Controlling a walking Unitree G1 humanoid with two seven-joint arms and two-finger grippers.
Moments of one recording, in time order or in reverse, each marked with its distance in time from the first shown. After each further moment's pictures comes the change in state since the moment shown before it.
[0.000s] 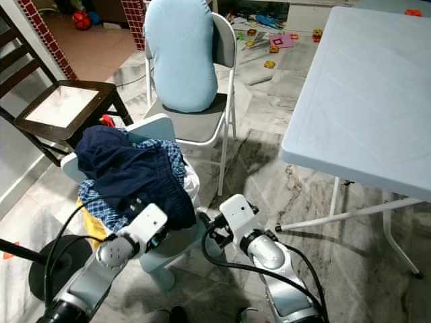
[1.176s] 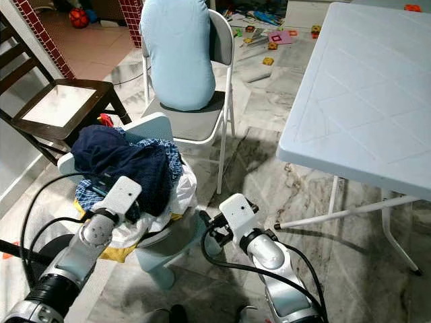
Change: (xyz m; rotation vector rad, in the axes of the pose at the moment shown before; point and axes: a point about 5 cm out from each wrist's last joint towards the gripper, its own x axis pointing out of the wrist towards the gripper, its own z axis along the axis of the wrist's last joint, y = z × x) left arm 0.003 0.066 -0.001 0.017 -0.069 0.386; right arm 0.001 0.001 0.003 -0.009 -0.026 -0.021
